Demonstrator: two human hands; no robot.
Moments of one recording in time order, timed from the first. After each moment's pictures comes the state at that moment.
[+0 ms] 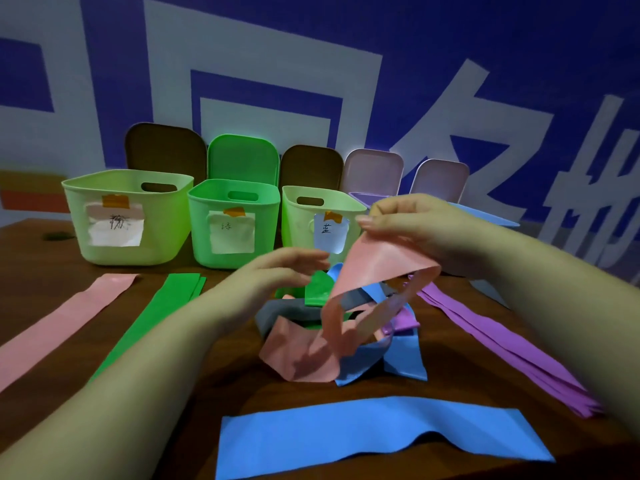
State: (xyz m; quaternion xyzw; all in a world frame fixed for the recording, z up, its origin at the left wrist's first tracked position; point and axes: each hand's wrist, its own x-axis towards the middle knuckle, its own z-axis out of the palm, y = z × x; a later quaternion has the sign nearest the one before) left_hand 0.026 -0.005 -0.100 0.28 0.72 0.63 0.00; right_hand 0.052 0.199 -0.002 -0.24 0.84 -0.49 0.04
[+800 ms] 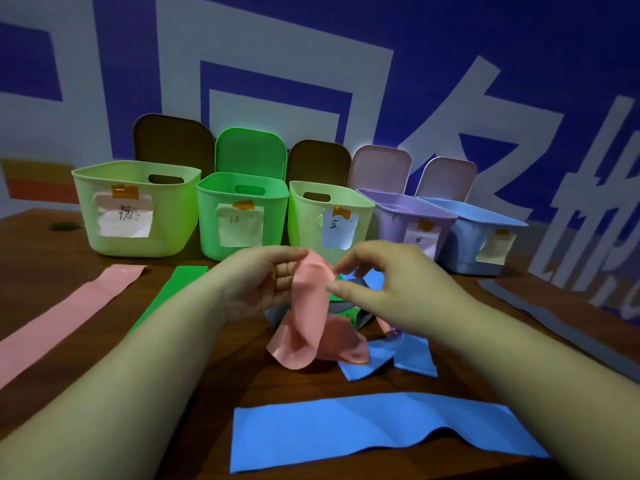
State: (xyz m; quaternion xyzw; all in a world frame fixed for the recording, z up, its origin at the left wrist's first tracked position) left_hand 0.024 -0.009 -0.094 0.04 0.57 0.81 0.12; right_hand 0.063 0.175 -0.060 -0.27 0.93 -0.19 -0.17
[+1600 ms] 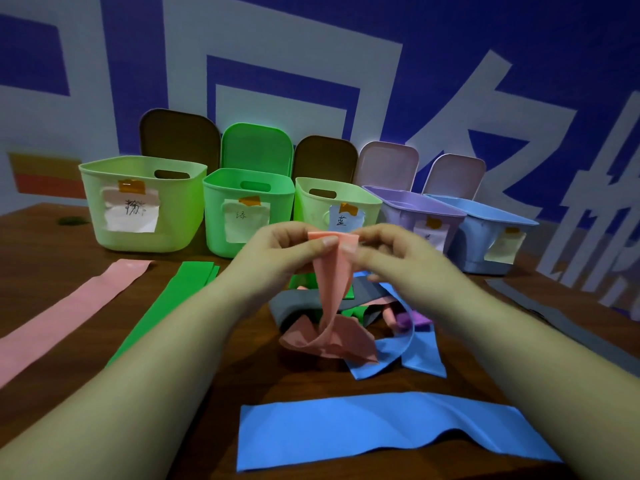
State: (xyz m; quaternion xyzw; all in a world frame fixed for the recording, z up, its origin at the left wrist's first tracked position) left_hand 0.033 0.000 -0.092 0.24 0.66 0.70 -0.09; right_hand 0.053 0.169 -0.062 -0.20 0.83 -0.51 -0.04
